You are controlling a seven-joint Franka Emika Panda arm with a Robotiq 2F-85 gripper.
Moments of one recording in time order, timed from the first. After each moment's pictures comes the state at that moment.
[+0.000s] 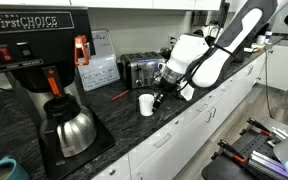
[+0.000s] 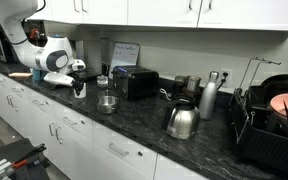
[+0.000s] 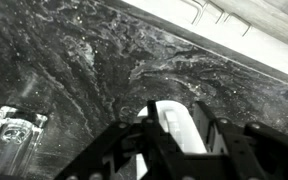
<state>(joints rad) 0.32 0.18 0.33 -2.50 0.07 3.03 -0.03</state>
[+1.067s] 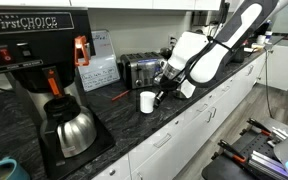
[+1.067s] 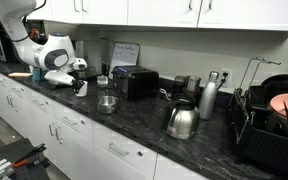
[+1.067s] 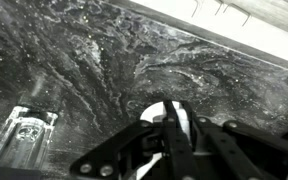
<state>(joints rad) 0.28 0.15 0.36 -2.51 0.16 3.03 -0.07</state>
